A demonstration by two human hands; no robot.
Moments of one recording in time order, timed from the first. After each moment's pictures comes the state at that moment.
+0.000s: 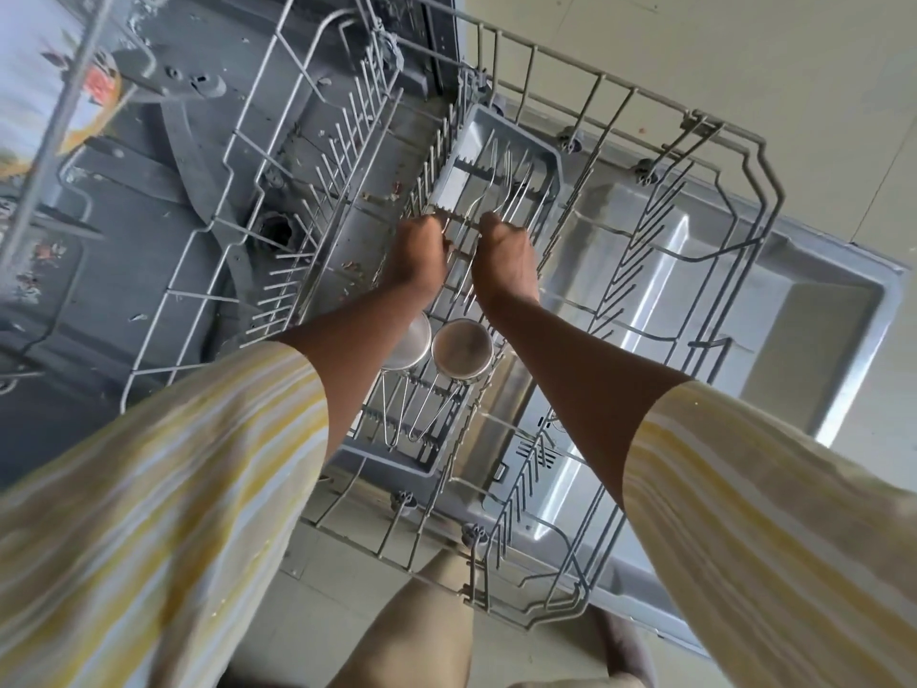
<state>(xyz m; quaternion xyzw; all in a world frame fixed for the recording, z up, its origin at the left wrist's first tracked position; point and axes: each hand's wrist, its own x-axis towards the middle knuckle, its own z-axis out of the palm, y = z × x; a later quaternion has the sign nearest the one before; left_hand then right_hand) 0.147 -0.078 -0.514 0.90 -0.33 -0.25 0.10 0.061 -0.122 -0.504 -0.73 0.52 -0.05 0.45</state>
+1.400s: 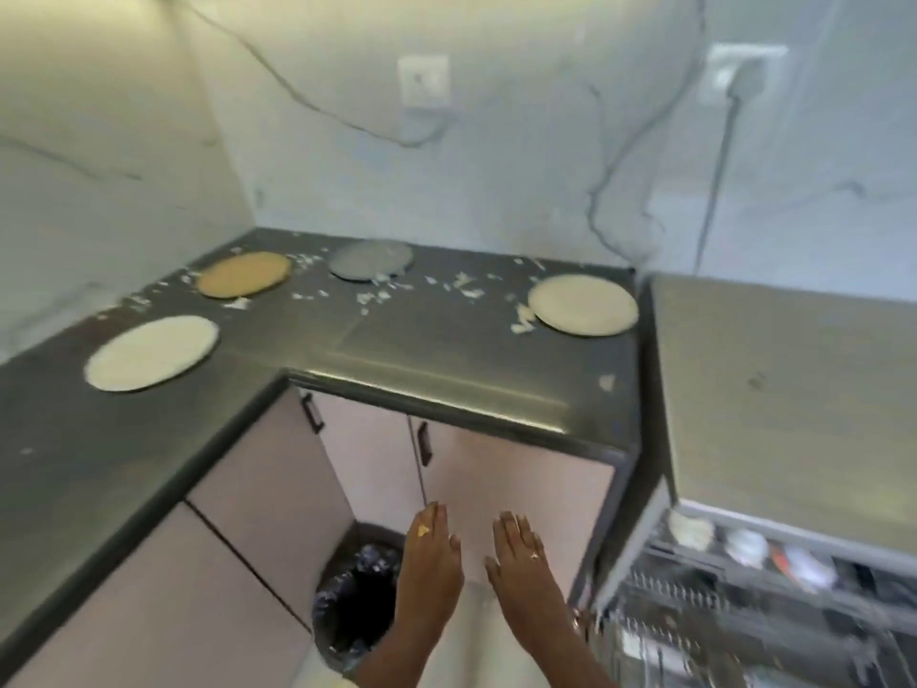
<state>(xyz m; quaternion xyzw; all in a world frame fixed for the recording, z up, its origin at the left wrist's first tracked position) -0.187 0.415 -0.010 0.93 0.26 0.11 0.22 -0.127 0.298 -0.035 -0.92 -0.37 -0.02 0.11</state>
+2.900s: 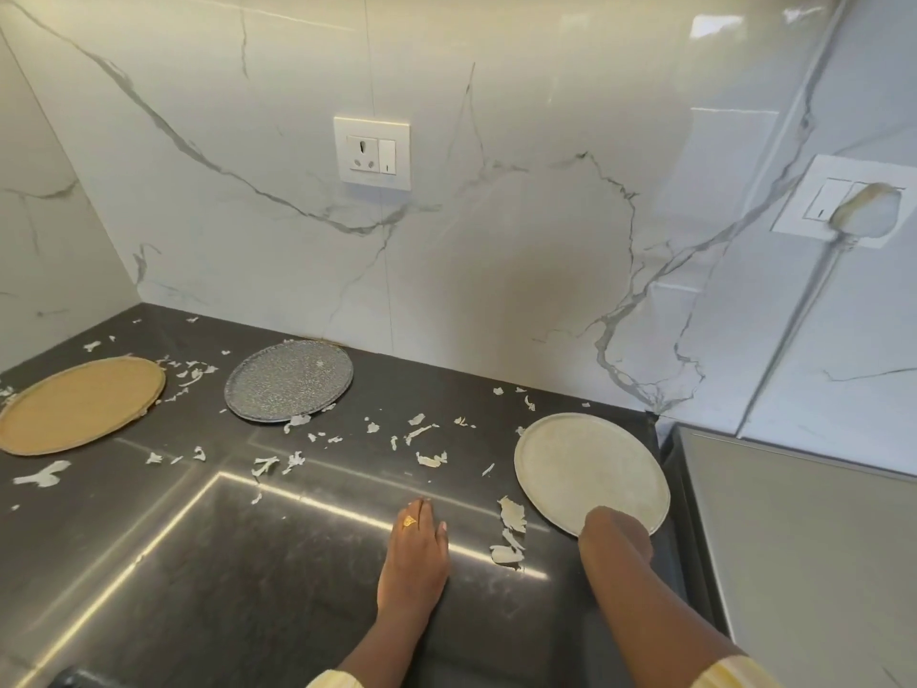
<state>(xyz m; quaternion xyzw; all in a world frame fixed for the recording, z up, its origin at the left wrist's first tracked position) 0.198 0.599 0.012 0.93 0.25 0.15 0.20 0.302 0.422 0.110 -0.78 0.32 0.12 0.53</state>
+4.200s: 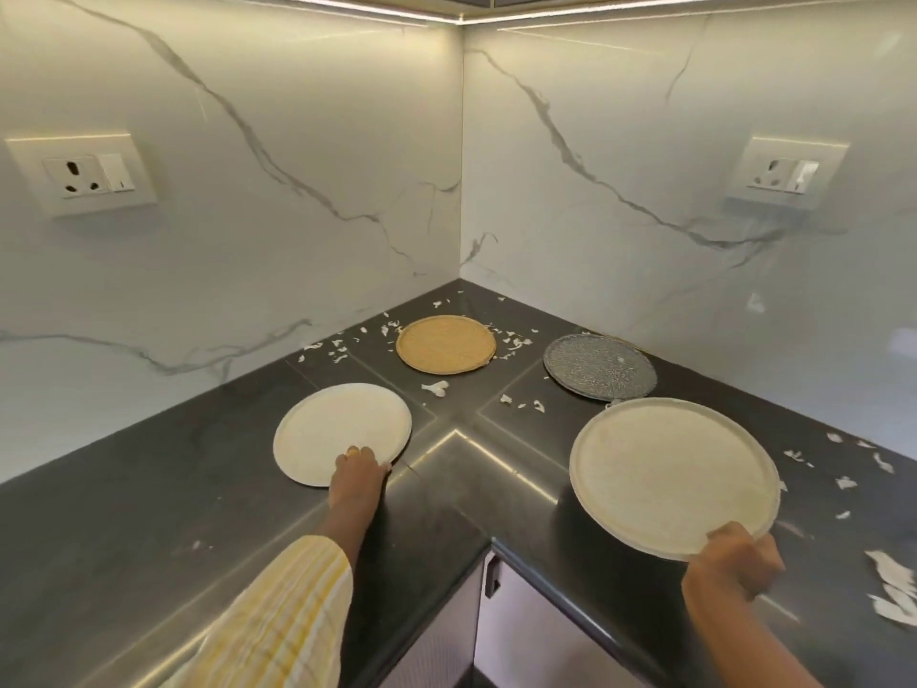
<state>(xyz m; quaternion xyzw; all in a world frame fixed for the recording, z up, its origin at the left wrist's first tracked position) -0.158 0.961 0.054 0.86 0.50 0.03 0.08 0.076 0.664 0.123 -0.69 0.23 -0.03 0.69</state>
